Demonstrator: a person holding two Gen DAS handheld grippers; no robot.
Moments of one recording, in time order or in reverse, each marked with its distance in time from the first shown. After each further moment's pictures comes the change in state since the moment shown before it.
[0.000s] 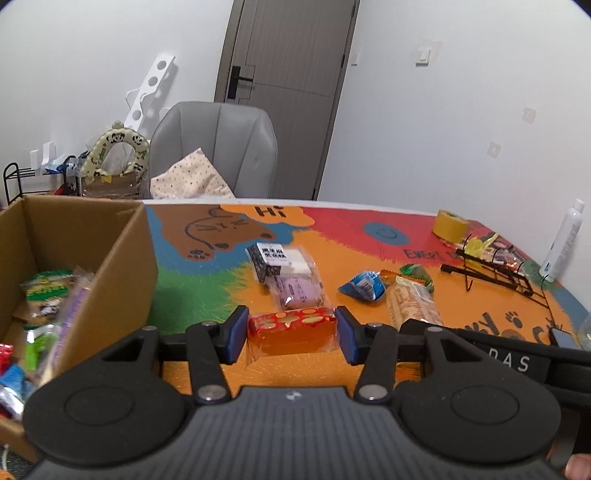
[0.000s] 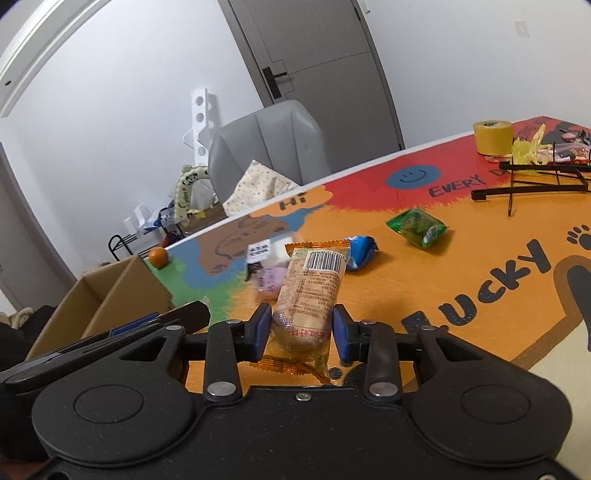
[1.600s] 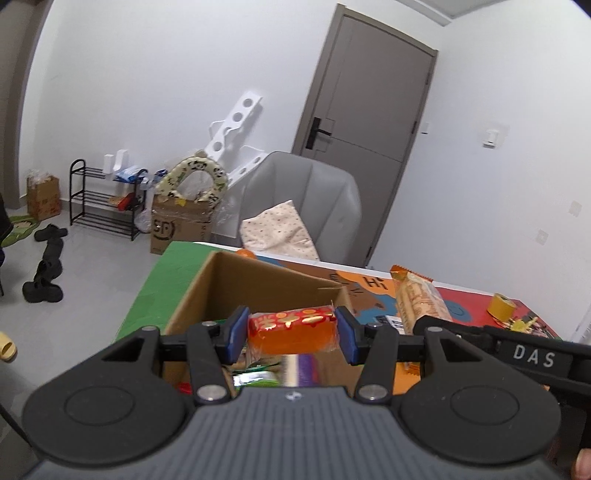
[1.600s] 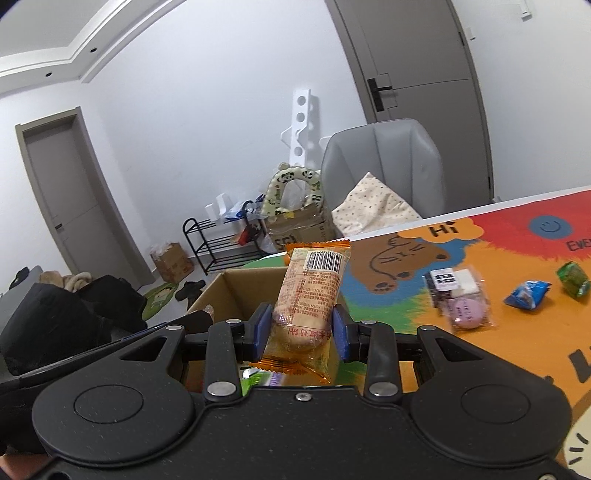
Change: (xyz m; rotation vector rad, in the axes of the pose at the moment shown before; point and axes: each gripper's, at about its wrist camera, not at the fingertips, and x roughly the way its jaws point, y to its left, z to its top) left arm -0.101 0.146 0.028 -0.175 -0.144 0.129; right arm 0.001 0.162 0.002 -0.177 -0.022 0.205
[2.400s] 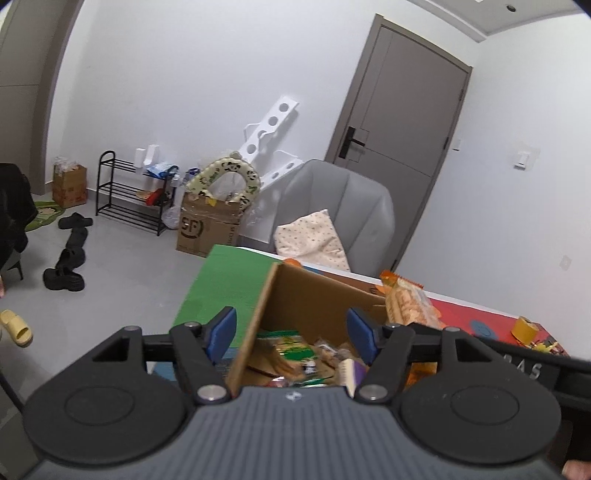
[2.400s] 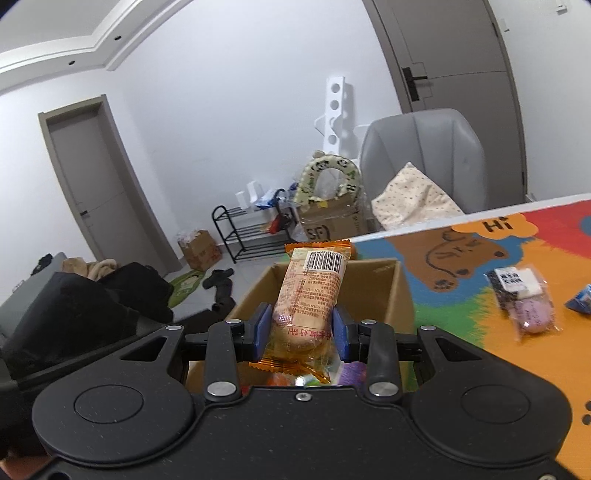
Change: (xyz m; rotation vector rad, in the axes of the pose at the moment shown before) left arm -0.009 0.047 0.009 -0.073 -0.020 0.075; right arm 0.031 0.042 0.003 -0.024 0.030 0.097
